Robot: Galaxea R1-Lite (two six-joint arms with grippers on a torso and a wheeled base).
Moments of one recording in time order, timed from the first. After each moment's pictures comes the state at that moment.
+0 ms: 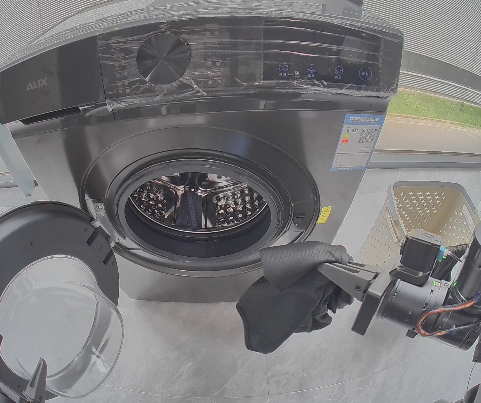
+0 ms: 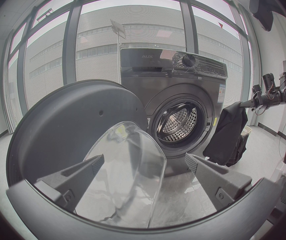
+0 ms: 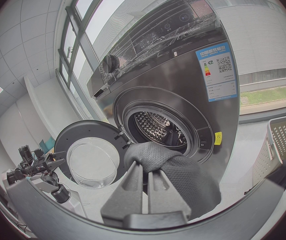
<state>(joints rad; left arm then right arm) 0.00 0.02 -0.02 0.00 -0.03 0.02 0.86 1.50 -0.41 -1.00 -0.09 0.25</state>
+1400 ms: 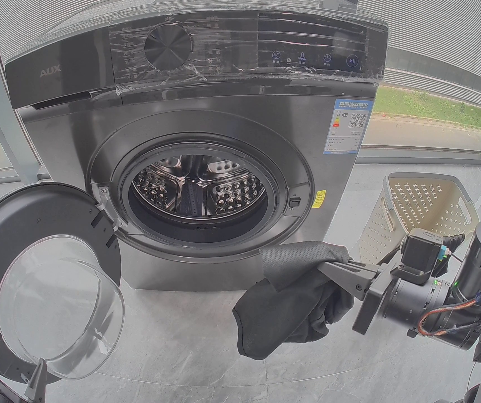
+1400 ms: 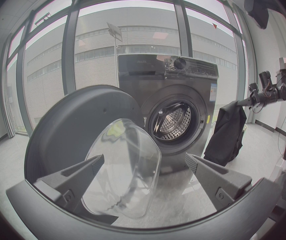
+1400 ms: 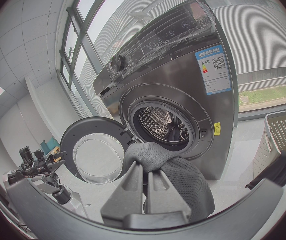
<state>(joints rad) 0.00 0.02 -0.02 -0.02 -0.05 0.05 0.86 1.50 -0.41 -1.01 -0.09 0.26</state>
